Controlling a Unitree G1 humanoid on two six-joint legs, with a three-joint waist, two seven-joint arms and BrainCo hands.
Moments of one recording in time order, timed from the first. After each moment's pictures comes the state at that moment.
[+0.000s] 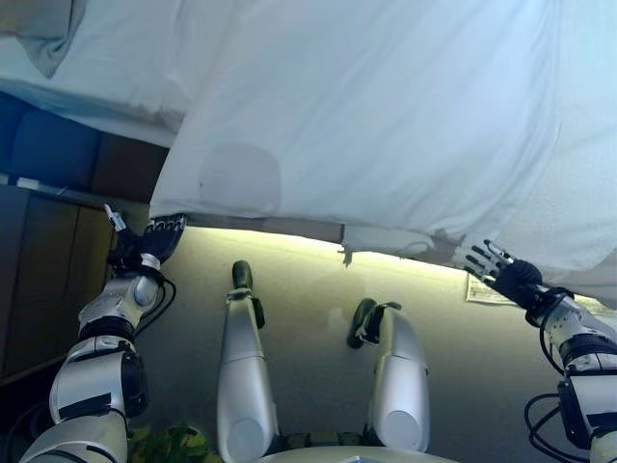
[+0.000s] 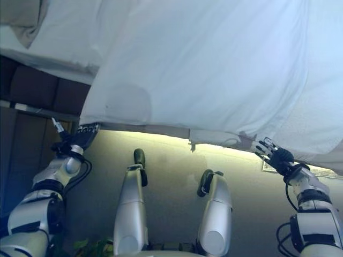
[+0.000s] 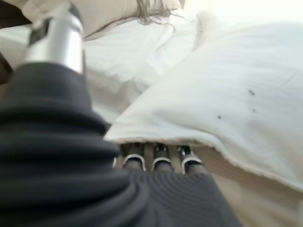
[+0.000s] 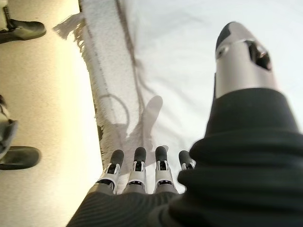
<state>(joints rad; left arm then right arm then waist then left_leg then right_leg) -0.61 0.53 0.31 1.15 -1.86 0.50 -0.32 -0.52 -0.75 0.01 1.10 0.91 0.20 0.54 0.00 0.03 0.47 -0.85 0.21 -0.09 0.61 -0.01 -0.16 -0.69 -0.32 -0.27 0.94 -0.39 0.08</state>
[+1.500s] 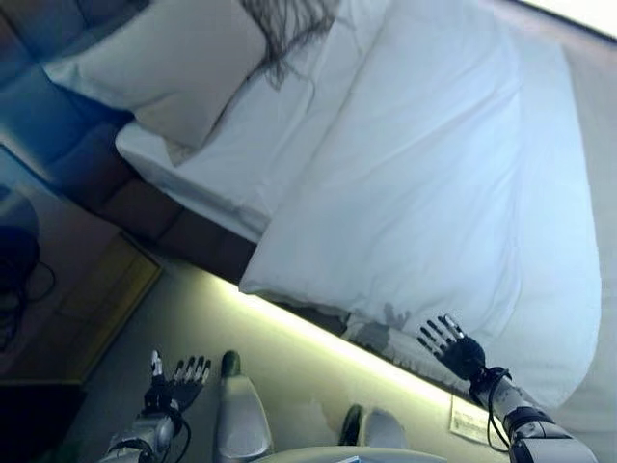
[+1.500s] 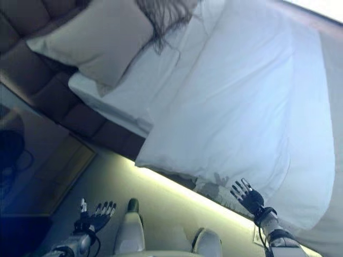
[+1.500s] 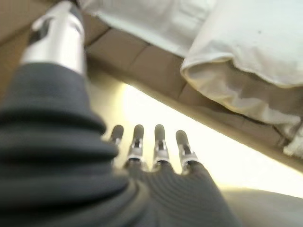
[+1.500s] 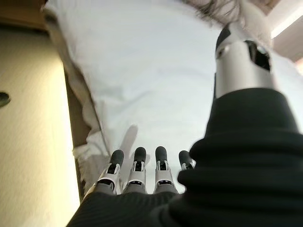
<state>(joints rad) -0.09 0.33 0.29 1.30 -1.31 0.29 -0.37 -0.14 -0.43 -0.08 1.13 0.91 0.16 0.52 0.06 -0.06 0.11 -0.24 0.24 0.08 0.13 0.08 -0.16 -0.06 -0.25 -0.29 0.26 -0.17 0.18</state>
